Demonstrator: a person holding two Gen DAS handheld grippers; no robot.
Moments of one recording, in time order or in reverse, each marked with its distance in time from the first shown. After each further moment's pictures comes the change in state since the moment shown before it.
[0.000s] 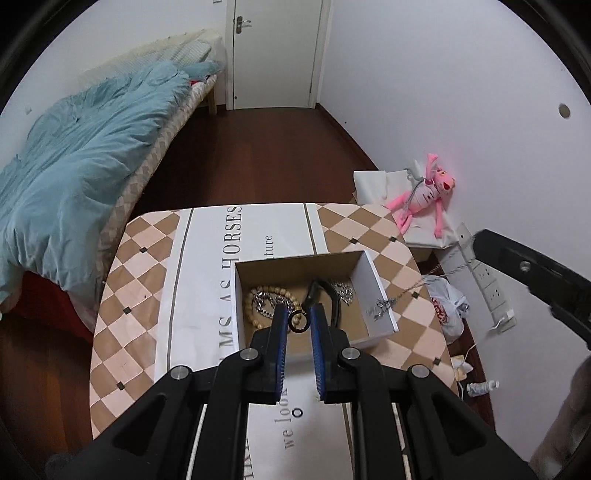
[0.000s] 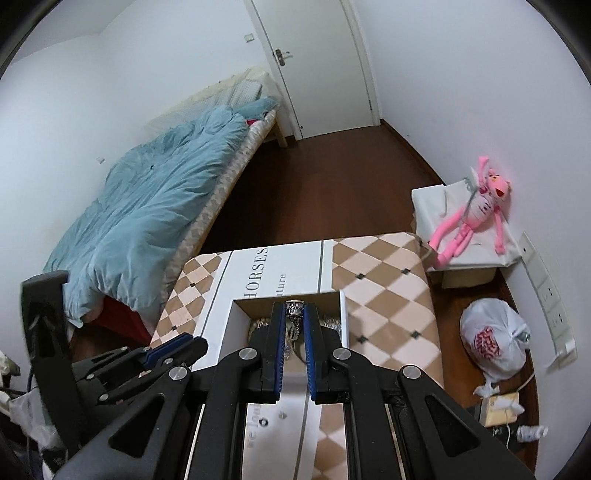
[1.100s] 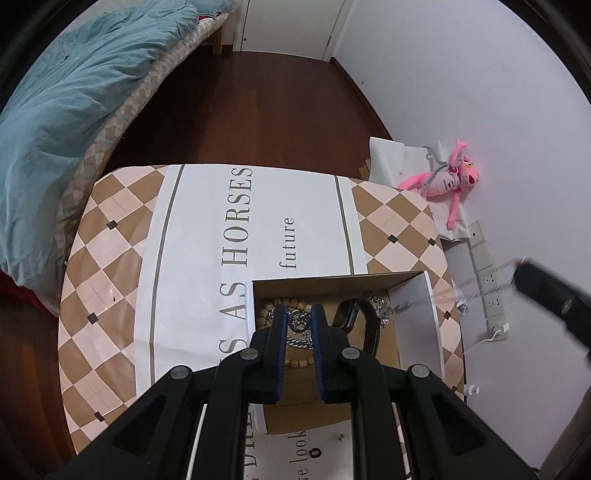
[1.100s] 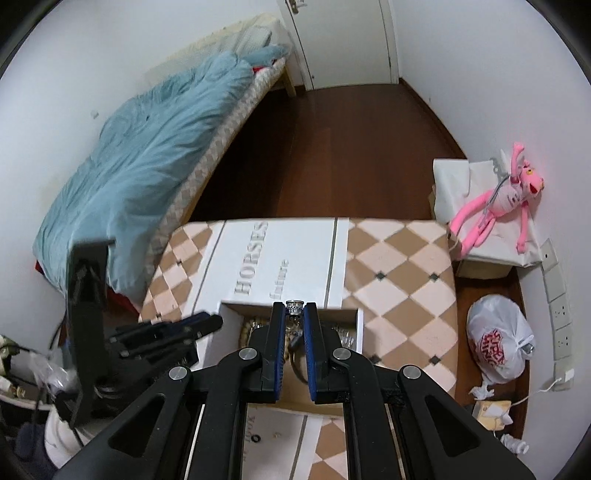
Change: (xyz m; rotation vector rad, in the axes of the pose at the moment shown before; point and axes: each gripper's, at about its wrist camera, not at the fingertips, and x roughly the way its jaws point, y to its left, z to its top) left arm 0.095 0.056 0.042 -0.121 0.212 -0.076; right arm 0.096 0.006 0.046 -0.058 0.236 0.009
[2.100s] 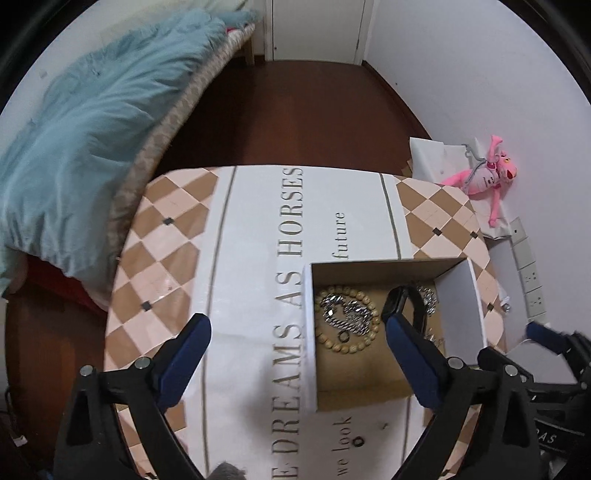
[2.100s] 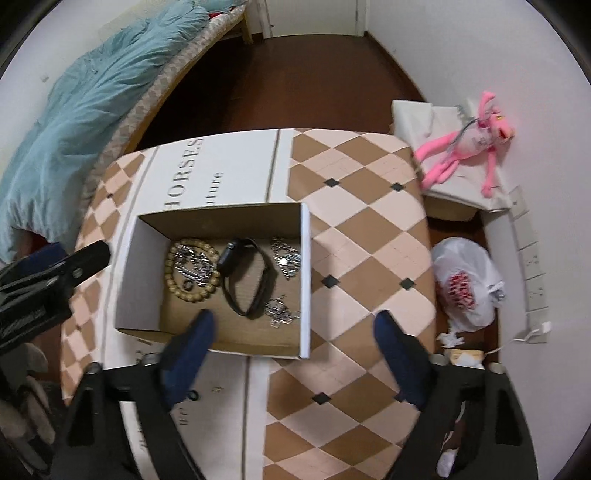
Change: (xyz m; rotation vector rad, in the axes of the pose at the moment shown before) left arm -0.022 0.007 -0.026 0.025 -0.049 0.215; right arm 0.048 -0.024 -0.060 0.024 0.180 -0.233
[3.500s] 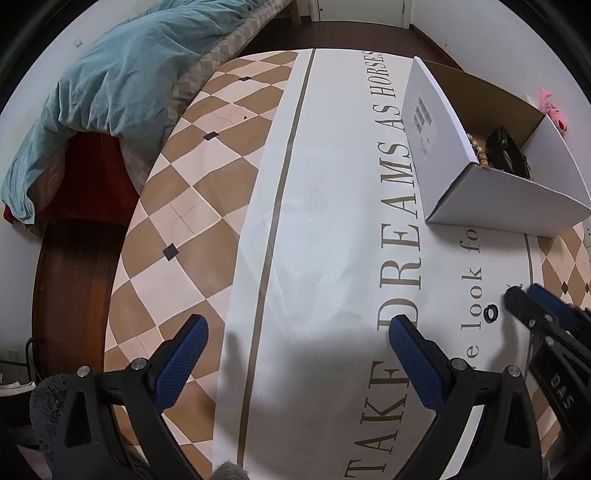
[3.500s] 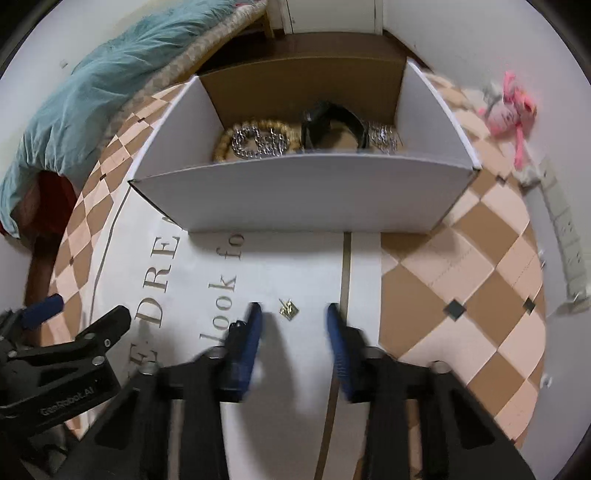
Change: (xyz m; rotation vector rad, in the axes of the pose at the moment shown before) left arm 0.040 0.046 -0.144 -0.058 0.144 0.184; right arm 0.067 0.077 -0.118 -0.035 -0.025 0.070
